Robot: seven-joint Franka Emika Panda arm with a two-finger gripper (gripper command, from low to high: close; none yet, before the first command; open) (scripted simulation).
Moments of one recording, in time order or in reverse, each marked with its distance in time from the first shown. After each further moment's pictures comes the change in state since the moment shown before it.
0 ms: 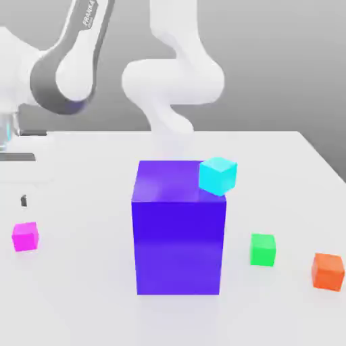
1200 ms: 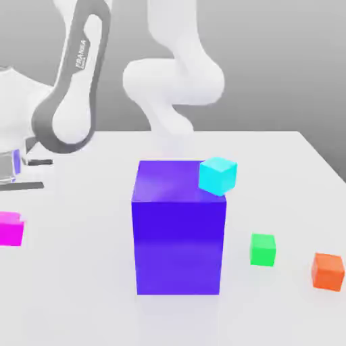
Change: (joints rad) arm 0.089 0.031 0.208 0.038 -0.012 0.050 0.062
